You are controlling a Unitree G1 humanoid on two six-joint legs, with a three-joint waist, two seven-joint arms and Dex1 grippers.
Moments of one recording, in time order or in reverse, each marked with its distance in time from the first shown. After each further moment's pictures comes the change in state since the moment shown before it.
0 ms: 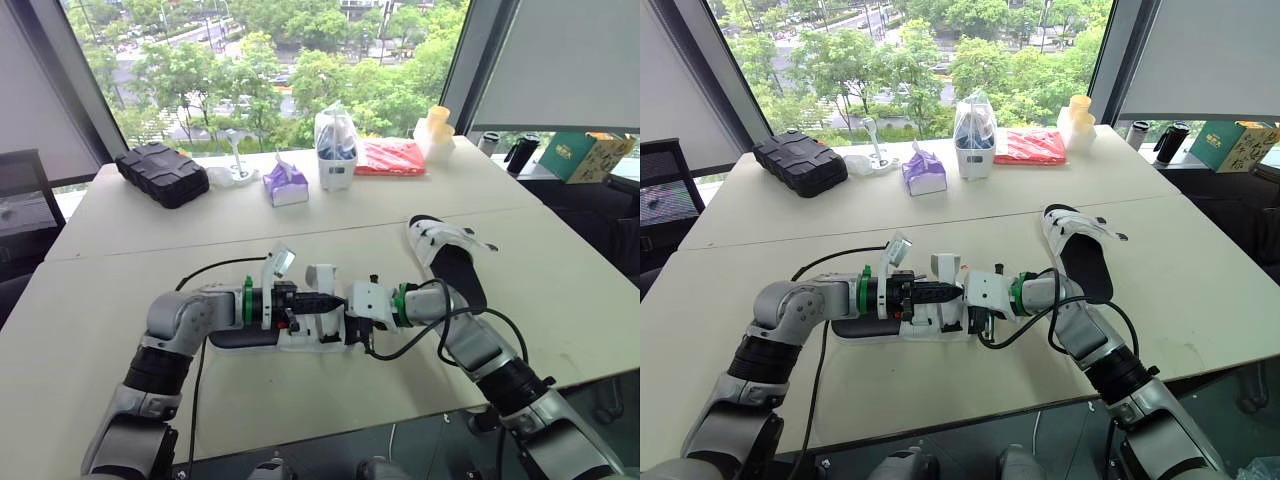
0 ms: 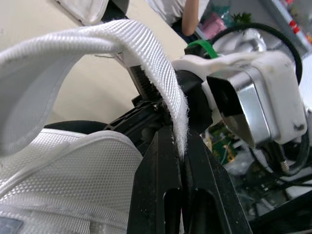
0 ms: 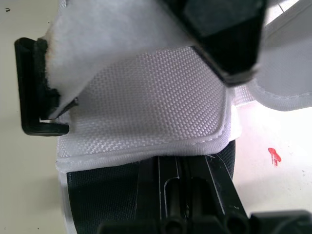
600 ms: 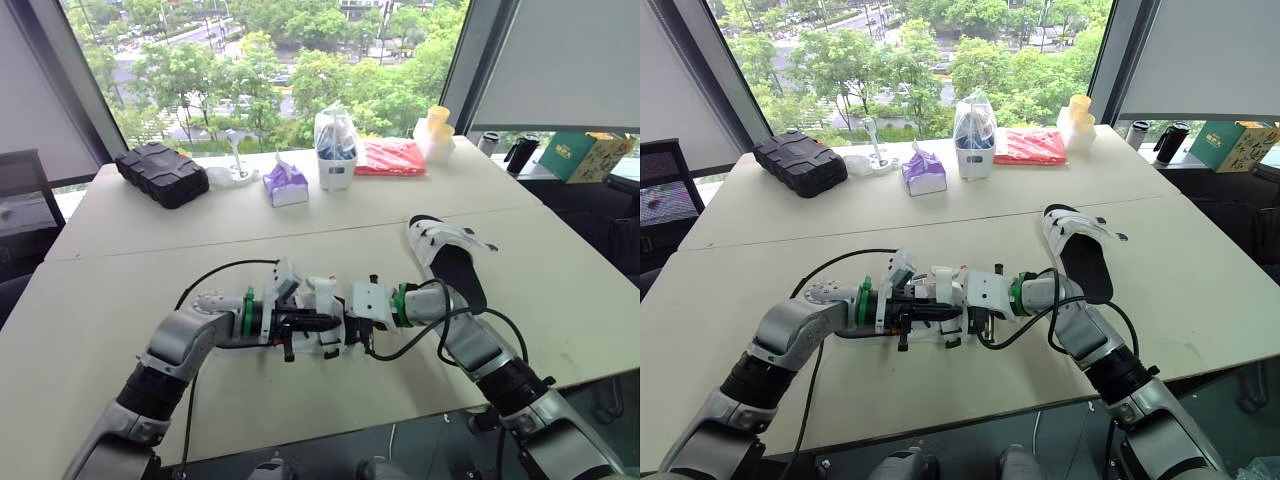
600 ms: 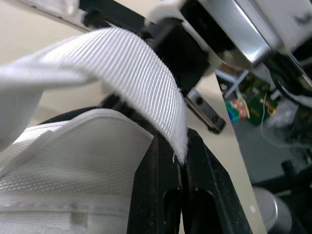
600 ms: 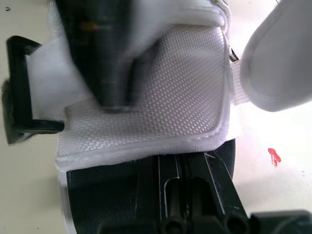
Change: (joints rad) left arm 0.098 0.088 -0.156 -0.084 0.229 -0.356 -0.169; right arm 0.000 0.000 0.002 -0.002 -0.001 0.000 0.000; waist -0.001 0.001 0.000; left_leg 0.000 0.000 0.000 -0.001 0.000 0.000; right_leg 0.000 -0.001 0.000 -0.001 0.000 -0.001
